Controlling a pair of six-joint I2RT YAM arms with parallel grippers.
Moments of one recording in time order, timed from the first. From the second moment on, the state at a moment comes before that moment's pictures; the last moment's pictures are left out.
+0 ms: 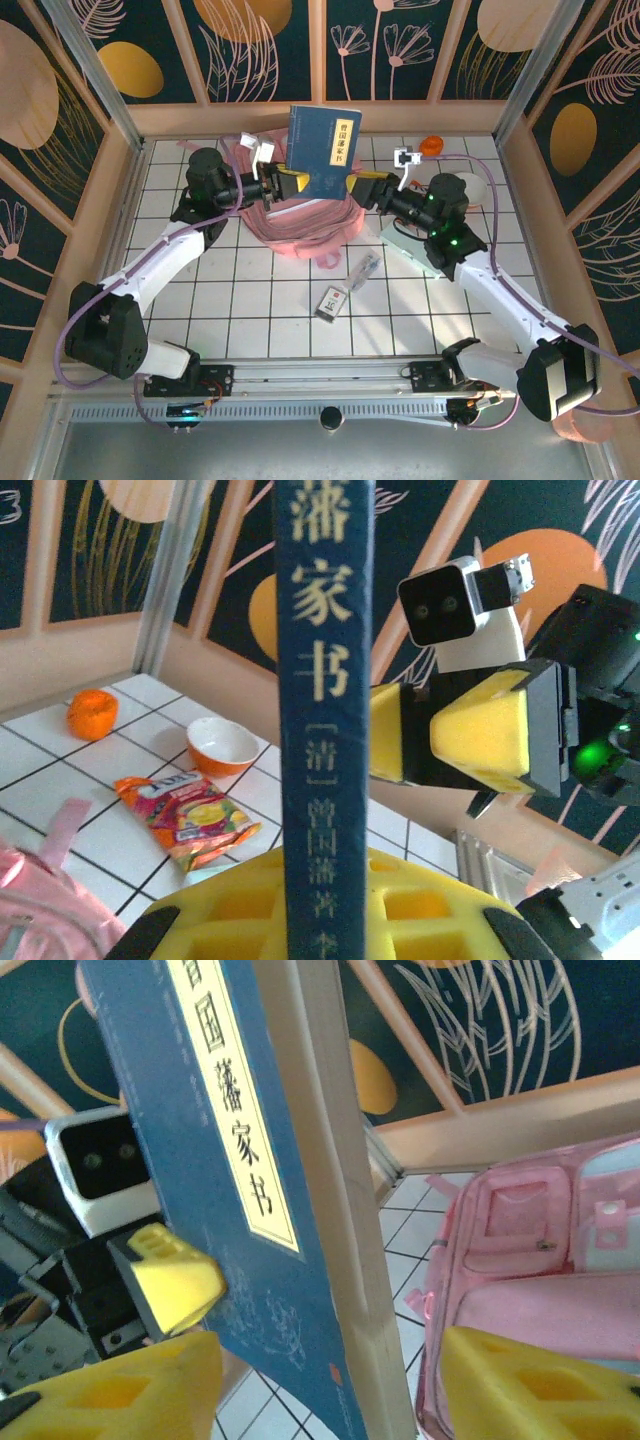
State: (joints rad) left arm -0.37 1.42 1.04 0.41 0.96 -0.45; right arm 0.45 1.13 0.85 0.32 -0.54 0.64
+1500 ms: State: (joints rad) left arm -0.43 1.35 1.16 -0.18 0.71 0.53; right arm 0.42 1.00 0.93 -0.48 -0.39 -0.25
